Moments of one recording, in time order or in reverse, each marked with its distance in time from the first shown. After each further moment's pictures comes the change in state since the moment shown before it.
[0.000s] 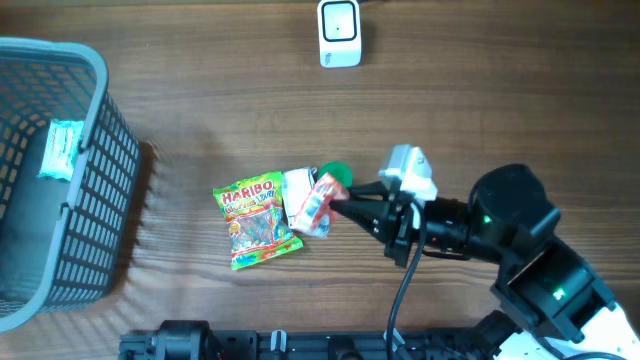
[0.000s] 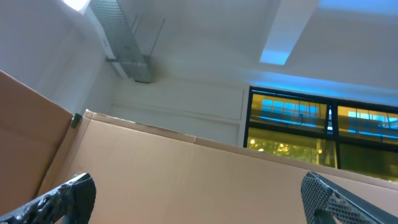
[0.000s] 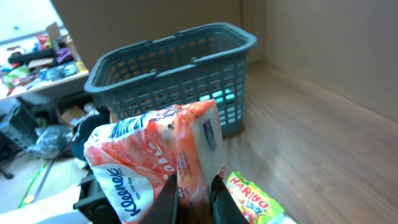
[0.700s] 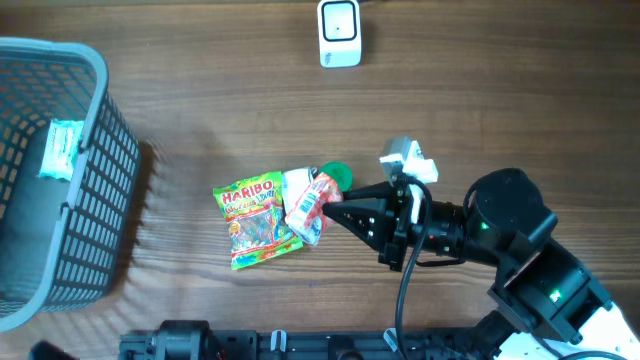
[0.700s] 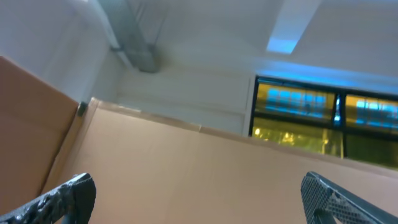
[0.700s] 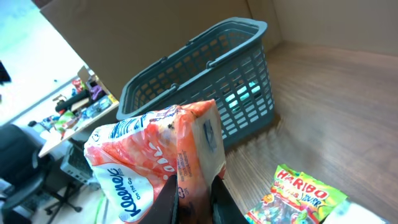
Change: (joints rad) left arm 0.000 -0.001 0.000 -0.072 -0.025 -0.002; right arm 0.030 0.000 -0.006 0.033 0.001 0.339
